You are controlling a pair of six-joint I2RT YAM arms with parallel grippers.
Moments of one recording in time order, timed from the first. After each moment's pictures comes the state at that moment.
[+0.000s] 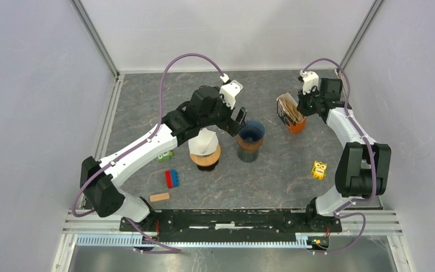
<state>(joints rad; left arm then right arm) -0.80 1.46 1.35 -0.34 0.06 -0.02 -0.06 1.59 1.16 -0.30 -0.32 -0.32</state>
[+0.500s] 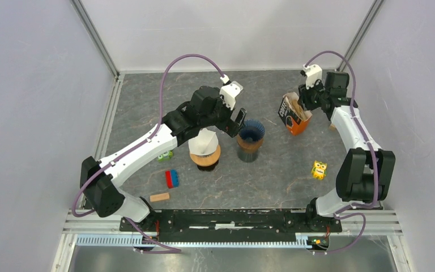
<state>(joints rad) -0.80 1.46 1.35 -0.37 0.06 -0.02 -0.09 1.55 1.21 -0.34 -0.36 -0.41</state>
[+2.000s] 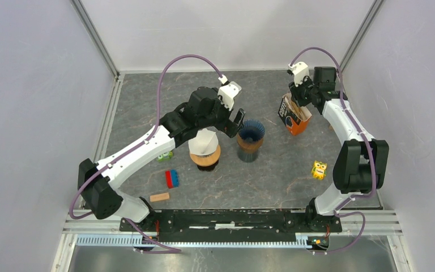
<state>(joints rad) -0.80 1.44 1.33 -0.36 0.06 -0.01 0.00 1.64 1.31 -0.37 -0.30 -0.51</state>
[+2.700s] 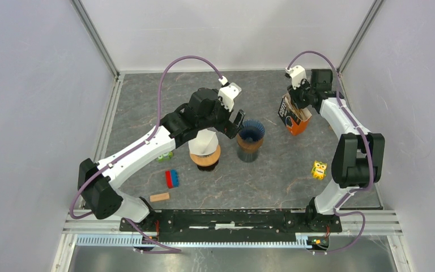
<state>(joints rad) -0.80 1.44 1.32 -0.36 0.06 -0.01 0.00 1.70 1.31 -0.37 -0.28 -0.53</state>
